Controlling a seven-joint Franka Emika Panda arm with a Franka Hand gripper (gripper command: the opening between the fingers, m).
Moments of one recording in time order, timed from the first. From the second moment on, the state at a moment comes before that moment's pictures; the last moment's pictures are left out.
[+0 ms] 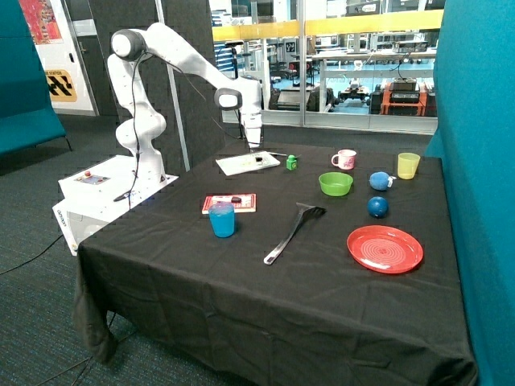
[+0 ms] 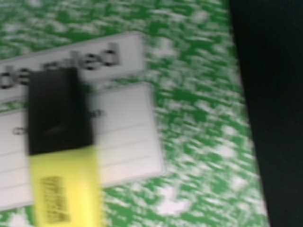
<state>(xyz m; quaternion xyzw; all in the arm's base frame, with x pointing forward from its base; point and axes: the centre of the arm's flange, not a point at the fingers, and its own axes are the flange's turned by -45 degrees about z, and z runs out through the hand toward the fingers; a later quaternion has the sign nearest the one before) 0.446 0.146 0.350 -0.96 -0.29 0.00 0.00</state>
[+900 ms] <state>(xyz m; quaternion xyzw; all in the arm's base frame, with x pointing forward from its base) 0.461 0.040 0.363 -0.98 -0.19 0.00 0.00</state>
